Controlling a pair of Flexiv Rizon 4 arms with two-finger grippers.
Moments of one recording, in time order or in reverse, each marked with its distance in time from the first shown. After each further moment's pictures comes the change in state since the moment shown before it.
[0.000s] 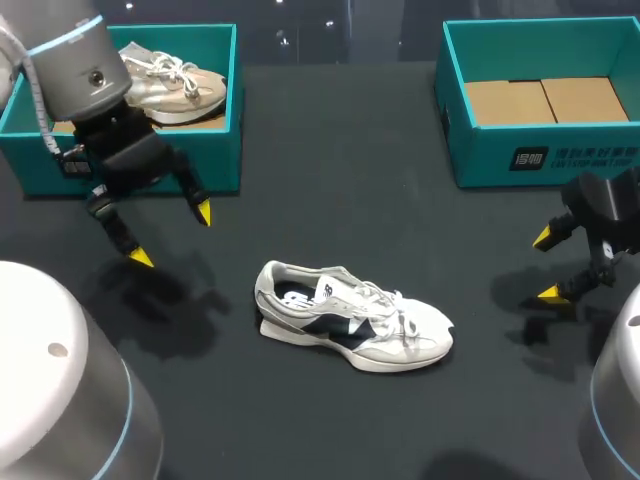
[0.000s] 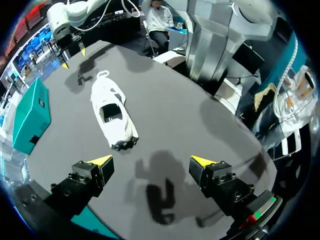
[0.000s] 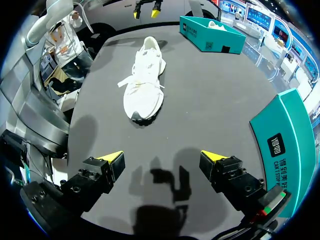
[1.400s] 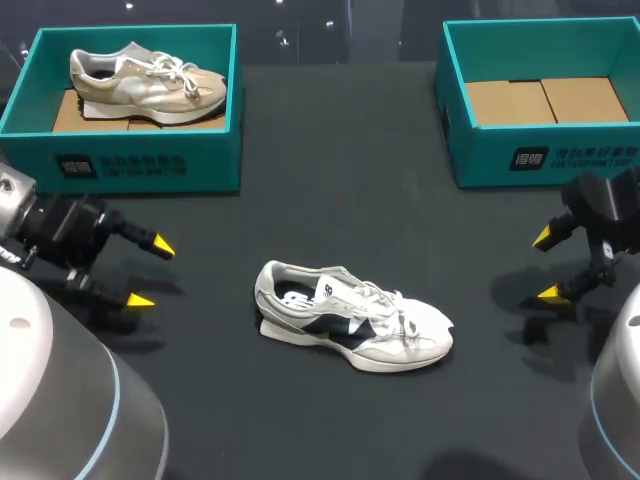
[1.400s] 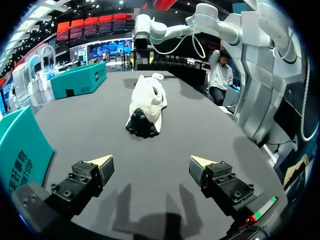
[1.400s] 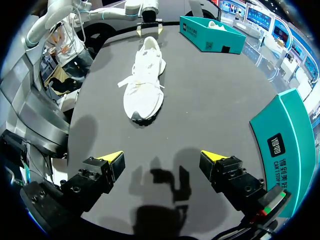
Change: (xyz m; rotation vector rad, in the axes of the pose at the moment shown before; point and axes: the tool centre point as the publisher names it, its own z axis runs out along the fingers) left arm 0.023 0.080 0.075 0.478 -0.351 -0.467; right arm 0.000 0.000 0.000 0.000 0.000 0.000
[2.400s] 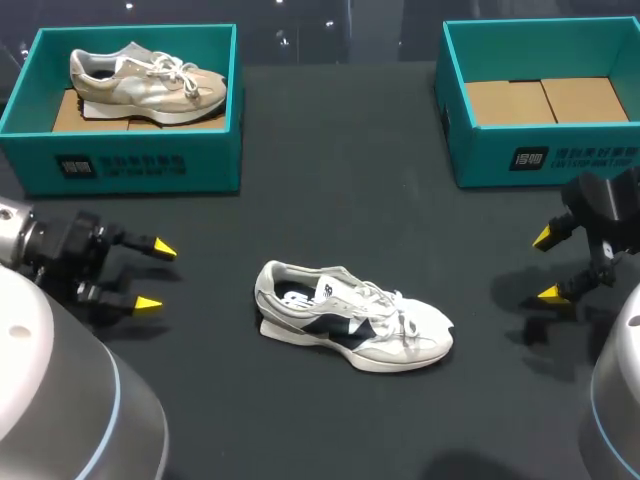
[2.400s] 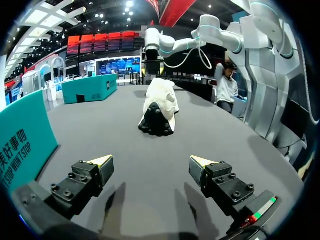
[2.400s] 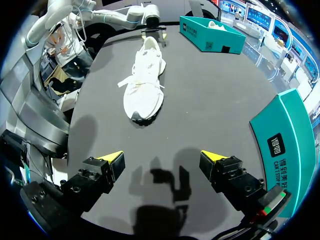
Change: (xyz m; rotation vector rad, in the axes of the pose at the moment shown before) left arm -0.023 0.028 0.017 0.167 -0.067 -0.005; right arm 0.000 0.000 0.000 0.000 0.000 0.000
